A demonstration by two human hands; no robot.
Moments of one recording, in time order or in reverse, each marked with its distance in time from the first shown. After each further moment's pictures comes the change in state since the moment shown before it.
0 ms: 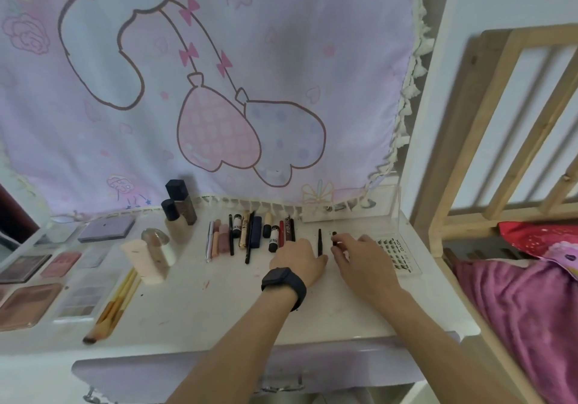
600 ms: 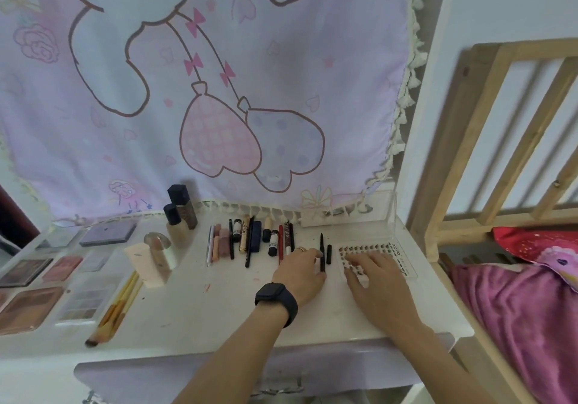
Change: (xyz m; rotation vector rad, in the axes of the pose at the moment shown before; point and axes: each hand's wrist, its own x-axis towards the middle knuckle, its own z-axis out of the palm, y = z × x) left_hand -0.014 -0.013 0.007 -0.114 -0.025 0.263; right_hand -0.046 0.014 -0.011 0.060 0.190 -0.047
